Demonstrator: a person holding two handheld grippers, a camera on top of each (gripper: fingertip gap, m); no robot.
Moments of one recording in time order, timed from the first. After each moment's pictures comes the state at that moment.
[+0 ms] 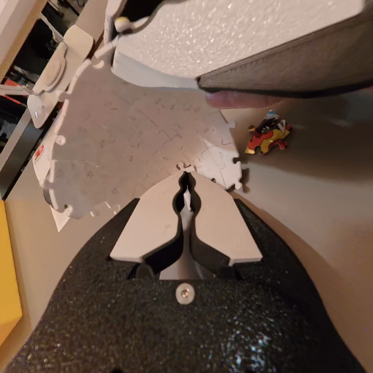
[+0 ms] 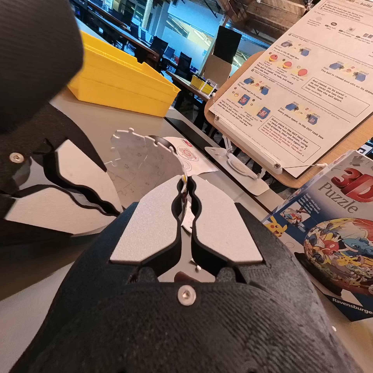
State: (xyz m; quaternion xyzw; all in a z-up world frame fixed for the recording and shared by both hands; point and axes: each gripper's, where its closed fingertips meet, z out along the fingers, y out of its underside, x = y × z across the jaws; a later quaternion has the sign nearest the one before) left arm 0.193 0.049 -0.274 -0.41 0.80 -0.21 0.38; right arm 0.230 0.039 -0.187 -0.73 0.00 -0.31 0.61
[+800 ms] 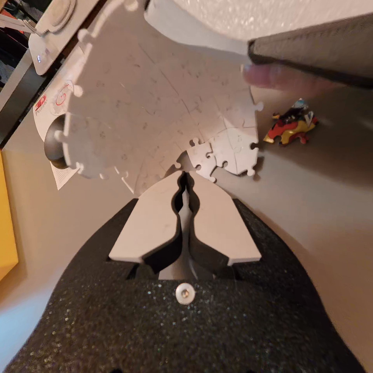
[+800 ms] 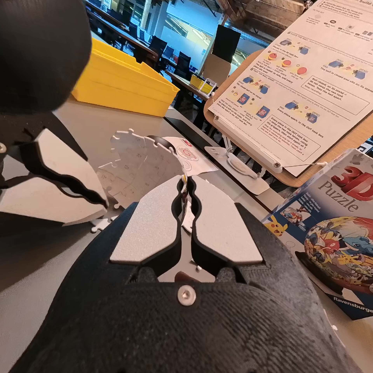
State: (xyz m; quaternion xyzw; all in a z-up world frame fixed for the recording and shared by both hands) left arm 0.178 0.066 -0.276 -0.50 0.77 -0.17 0.36; right arm 0.230 0.039 -0.187 -0.73 0.00 -0.31 0.61
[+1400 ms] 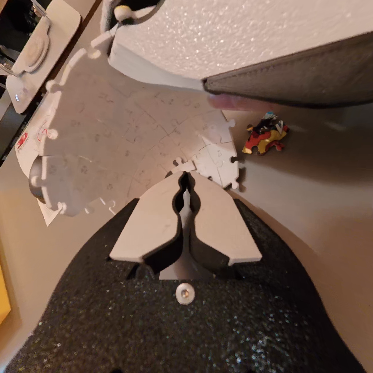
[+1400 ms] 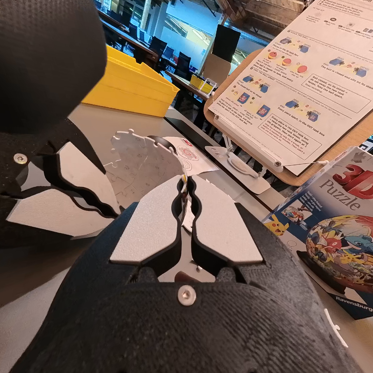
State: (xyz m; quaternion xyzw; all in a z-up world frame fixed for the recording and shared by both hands) left arm 0.190 0.048 -0.278 -0.44 0.81 -0.20 0.35; right arm 0.231 0.039 -0.188 -0.73 0.01 -0.31 0.61
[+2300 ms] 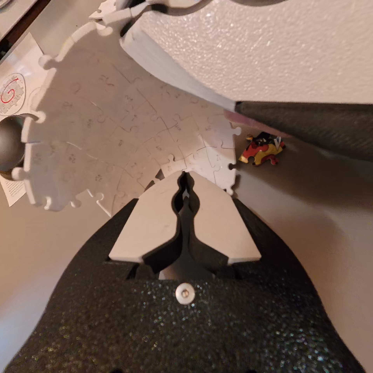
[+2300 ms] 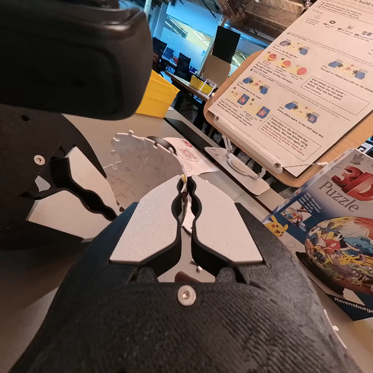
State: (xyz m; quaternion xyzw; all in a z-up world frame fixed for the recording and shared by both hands) left arm 0.188 0.043 -0.282 -0.52 0.78 -0.21 0.29; right arm 0.230 0.040 -0.187 -0.73 0.00 -0.31 0.61
